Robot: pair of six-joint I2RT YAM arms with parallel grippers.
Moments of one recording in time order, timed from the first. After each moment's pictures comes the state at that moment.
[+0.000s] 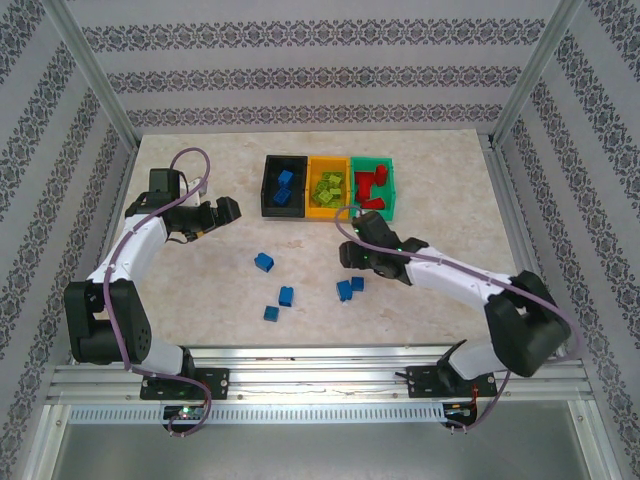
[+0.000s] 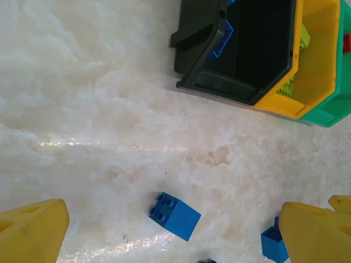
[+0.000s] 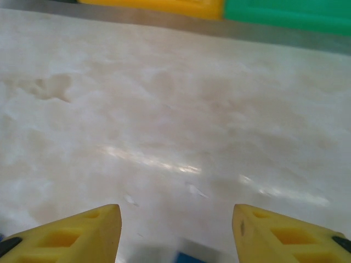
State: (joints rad) left arm 0.09 1.46 1.07 -0.62 0.53 -0.31; right arm 0.62 1.41 0.80 -0.32 0.09 0.48
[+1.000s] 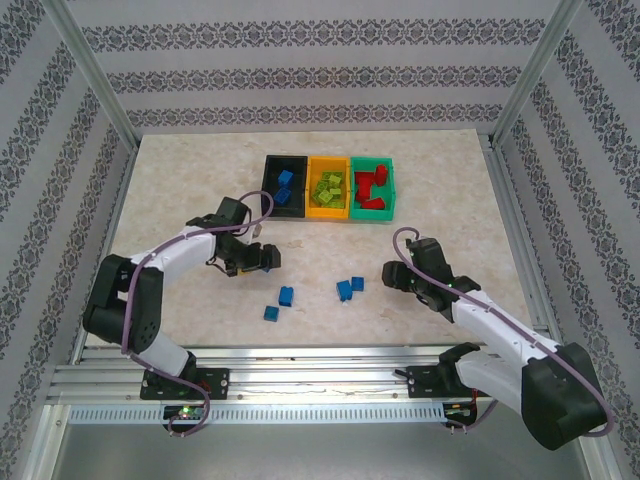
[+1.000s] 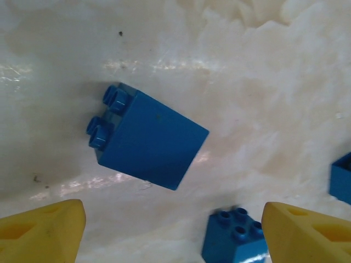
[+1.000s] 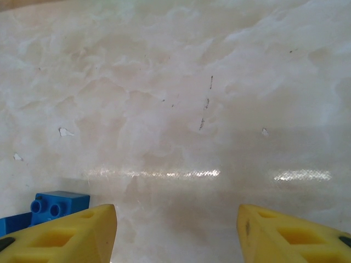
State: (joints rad) left arm -0.30 1.58 0.94 -0.64 0.35 -0.39; right arm 0.38 1.03 0.43 -0.29 -0.01 0.48
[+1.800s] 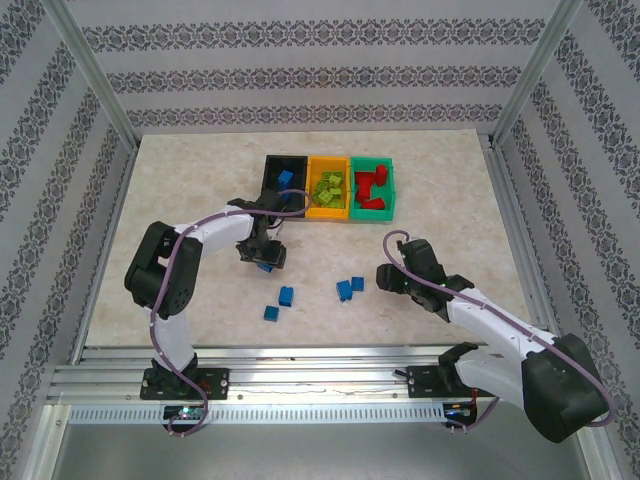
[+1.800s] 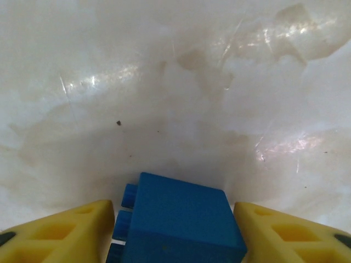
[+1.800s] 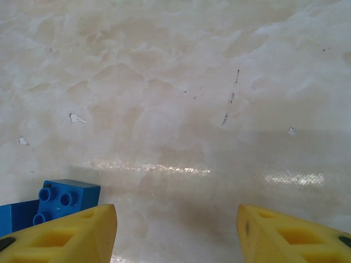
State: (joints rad) left arm -0.43 1.87 1.23 -0.82 0.03 -0.24; right arm 0.44 1.06 0.44 -0.28 0.02 0.46
